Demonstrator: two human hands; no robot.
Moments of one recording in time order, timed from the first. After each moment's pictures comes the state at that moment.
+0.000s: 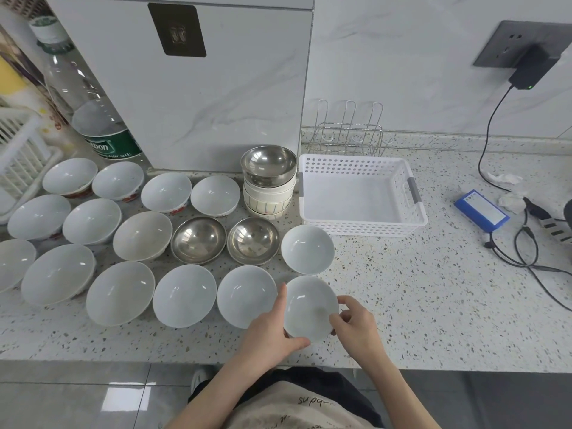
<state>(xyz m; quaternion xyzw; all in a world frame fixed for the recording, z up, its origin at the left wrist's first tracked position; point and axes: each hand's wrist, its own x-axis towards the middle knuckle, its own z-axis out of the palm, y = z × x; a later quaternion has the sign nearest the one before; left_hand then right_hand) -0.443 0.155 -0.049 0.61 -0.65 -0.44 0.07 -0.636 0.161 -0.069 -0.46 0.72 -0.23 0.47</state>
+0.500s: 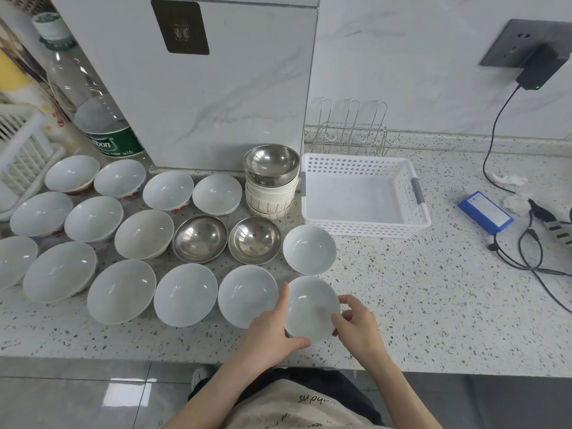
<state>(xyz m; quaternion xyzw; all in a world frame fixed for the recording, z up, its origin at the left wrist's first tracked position) -0.442 0.150 -0.057 0.62 -0.65 -0.44 0.02 -0.637 0.157 -0.068 -0.45 0.72 -0.22 0.48</state>
